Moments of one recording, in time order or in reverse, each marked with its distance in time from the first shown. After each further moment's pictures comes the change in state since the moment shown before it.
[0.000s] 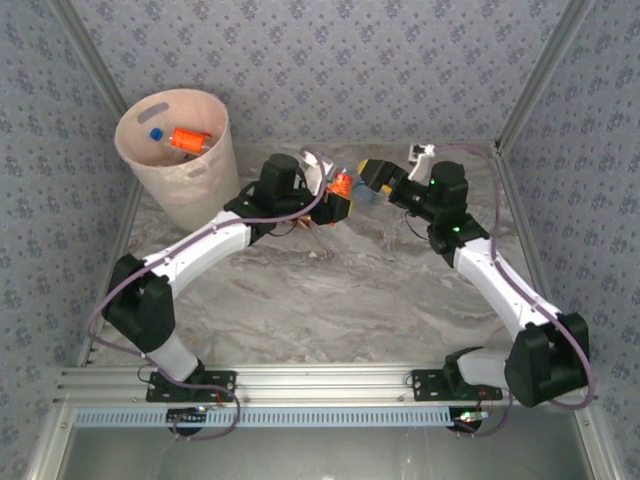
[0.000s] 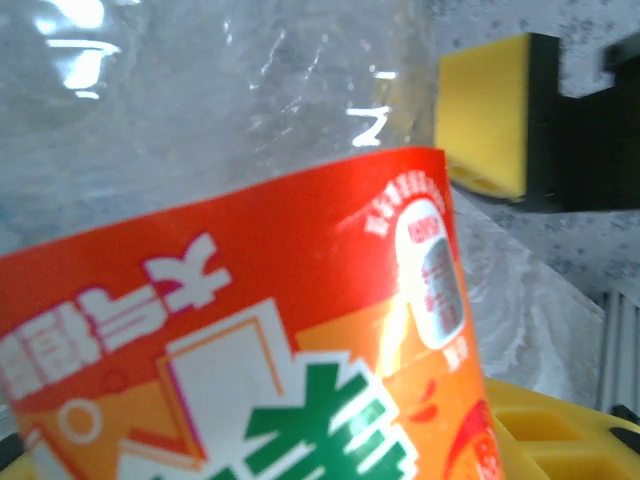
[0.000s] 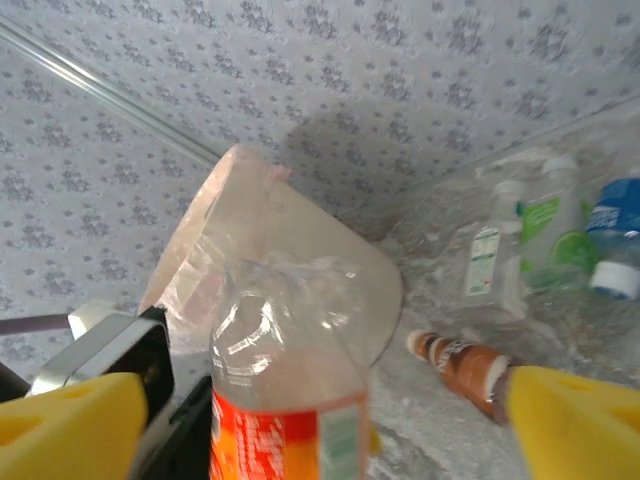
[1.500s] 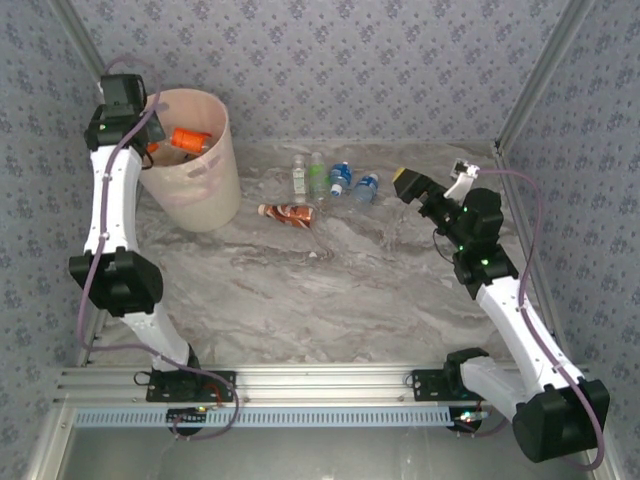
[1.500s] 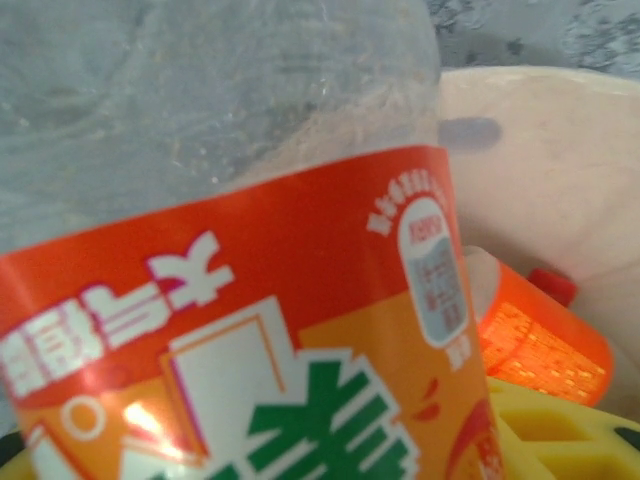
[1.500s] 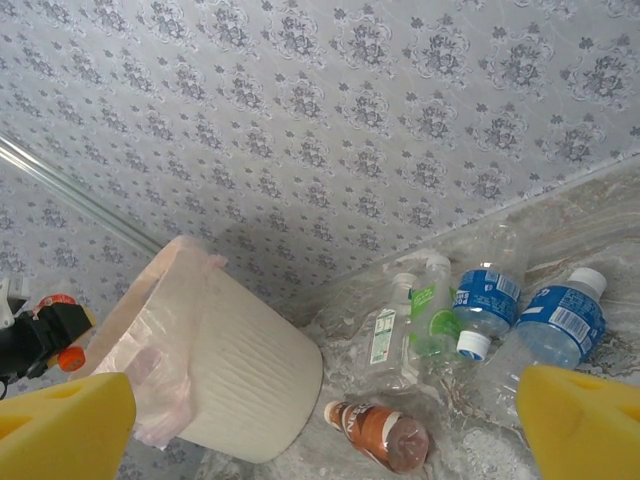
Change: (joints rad) left arm 0.745 0.224 0.801 -0.802 -0.741 0.008; right arm -0.096 -0.273 -0.161 -0.048 0.184 -0.068
